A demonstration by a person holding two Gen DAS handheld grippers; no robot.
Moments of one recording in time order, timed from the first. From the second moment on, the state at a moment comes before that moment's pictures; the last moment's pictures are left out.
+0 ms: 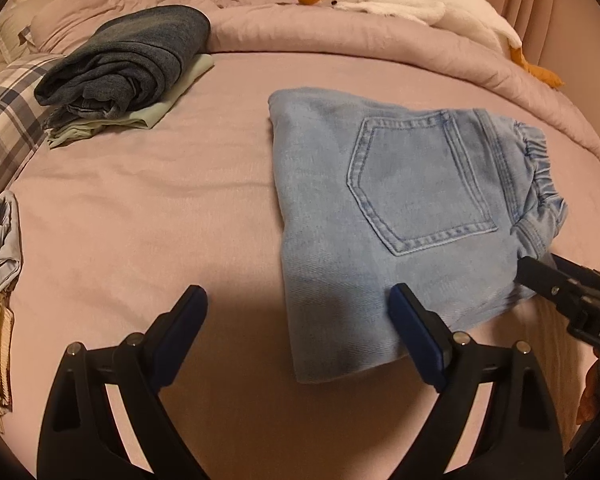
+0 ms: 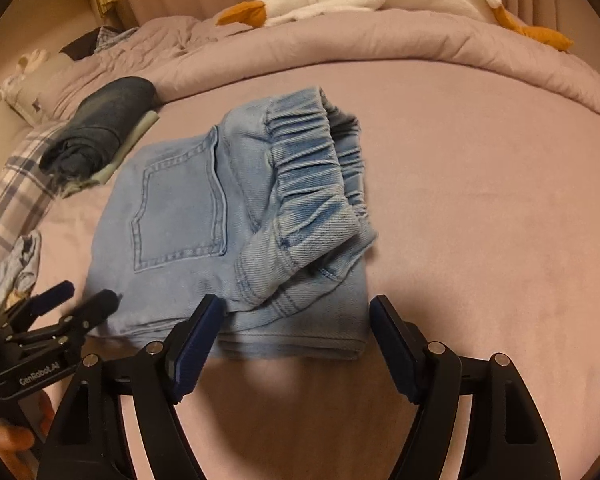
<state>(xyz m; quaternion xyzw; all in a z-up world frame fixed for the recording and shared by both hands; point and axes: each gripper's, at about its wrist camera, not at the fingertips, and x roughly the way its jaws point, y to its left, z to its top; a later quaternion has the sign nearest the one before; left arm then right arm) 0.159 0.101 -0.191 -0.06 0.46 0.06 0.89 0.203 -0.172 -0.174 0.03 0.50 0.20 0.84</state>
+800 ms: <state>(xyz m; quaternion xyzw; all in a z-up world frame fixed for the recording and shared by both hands) 0.085 0.089 -0.131 -0.09 0.41 0.04 0.90 0.139 -0.170 -0.105 0.02 0.45 0.23 0.86</state>
